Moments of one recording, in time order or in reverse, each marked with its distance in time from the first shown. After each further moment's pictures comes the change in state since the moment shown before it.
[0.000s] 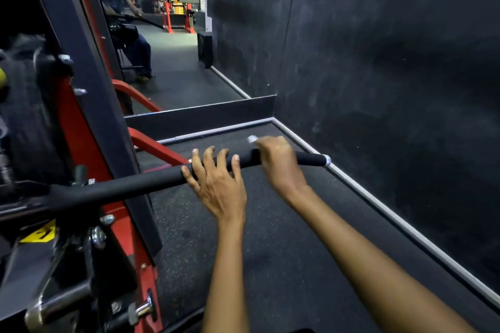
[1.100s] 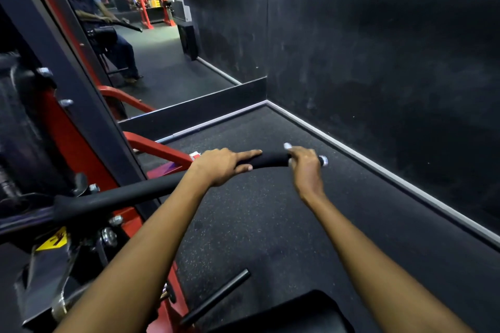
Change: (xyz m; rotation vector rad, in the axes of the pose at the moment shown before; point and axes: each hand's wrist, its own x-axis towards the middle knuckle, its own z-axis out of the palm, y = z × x) left_hand 0.070 -0.012 -0.010 0.278 -1.131 0.939; right_hand -0.074 0.069 0.015 0.114 0.089 0.489
